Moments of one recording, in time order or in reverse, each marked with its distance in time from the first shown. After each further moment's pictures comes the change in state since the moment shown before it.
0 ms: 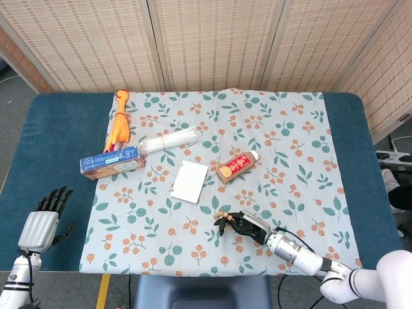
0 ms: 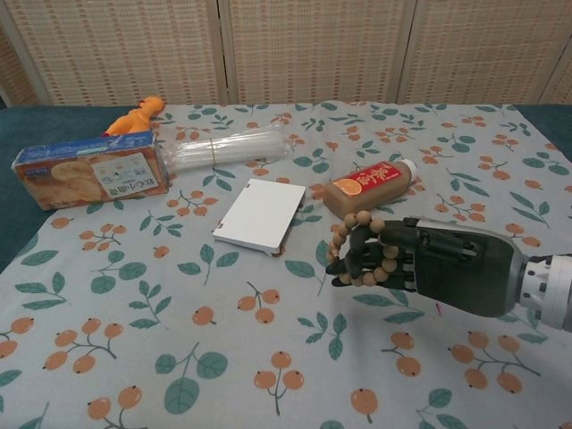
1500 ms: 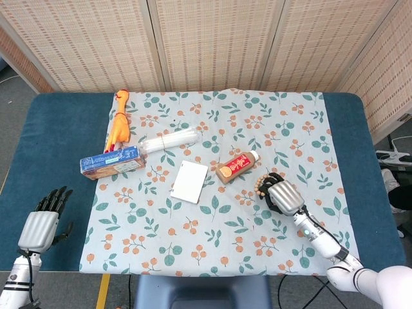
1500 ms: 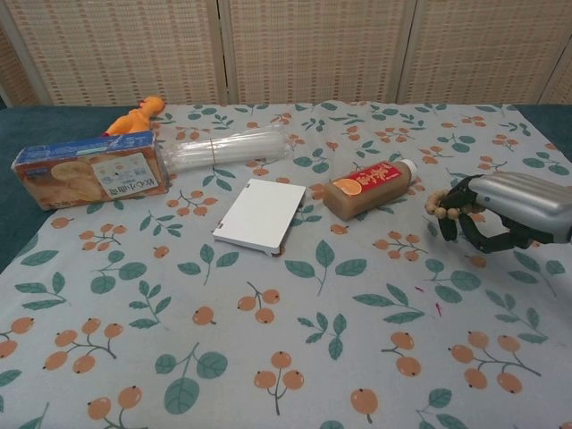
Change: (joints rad) left arm 0.000 0.000 0.000 0.000 0.000 0.000 0.000; right arm -0.130 -0.104 0.131 0.409 0.148 0.053 -1.445
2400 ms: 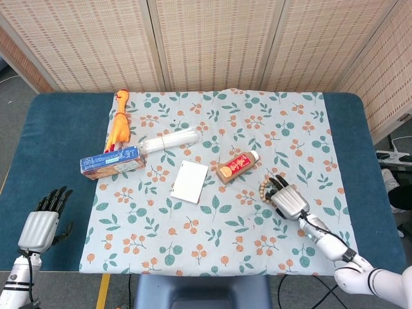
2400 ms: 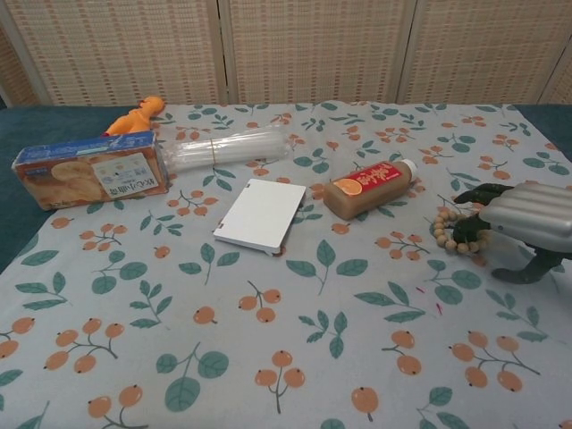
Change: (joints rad) left arm 0.000 0.000 0.000 0.000 0.000 0.000 0.000; right arm -0.004 0.190 0.017 -0.321 0.117 -0.194 -0.544
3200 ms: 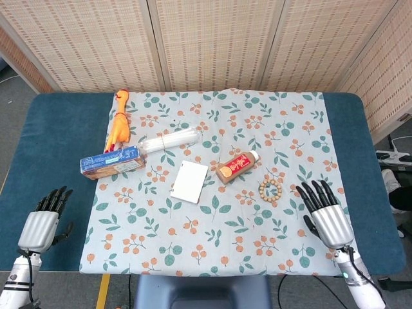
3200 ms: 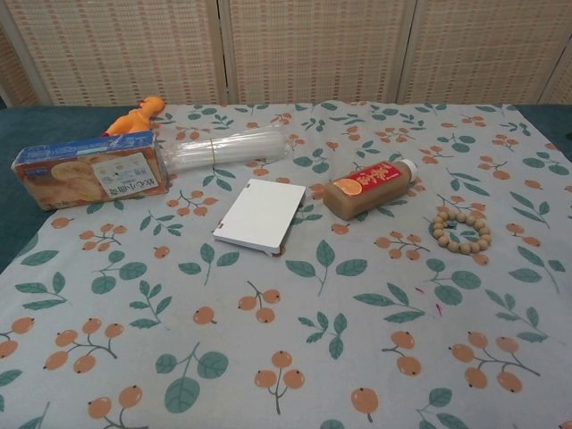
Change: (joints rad) left arm 0.000 0.000 0.000 0.000 0.000 0.000 0.000; right arm -0.345 0.047 -0.024 -0.114 -0.134 0.629 0.005
